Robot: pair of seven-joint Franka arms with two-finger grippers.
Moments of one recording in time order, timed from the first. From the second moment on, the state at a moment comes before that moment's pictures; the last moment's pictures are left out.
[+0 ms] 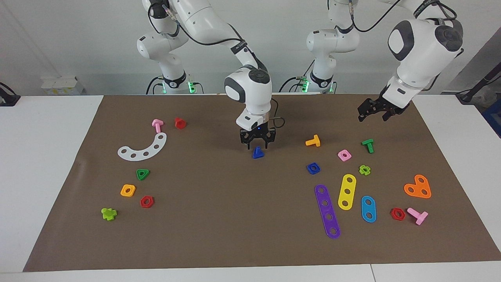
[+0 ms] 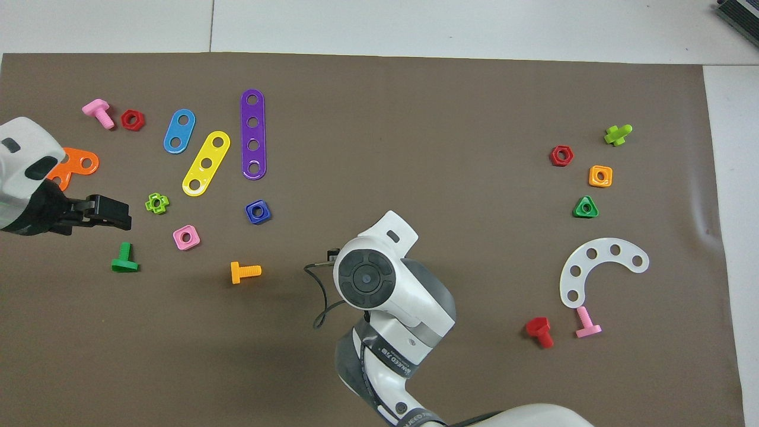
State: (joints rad) left arm -0.05 -0.08 0.01 -1.86 -0.02 1.72 -0.08; right arm 0.71 0.36 0.00 -1.91 -0.14 2.39 0.80
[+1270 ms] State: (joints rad) left arm -0.05 -0.15 0.00 -1.83 0.03 1.71 -0.14; right arm 0.32 0.32 -0.01 -1.91 -0.13 2.33 0.51
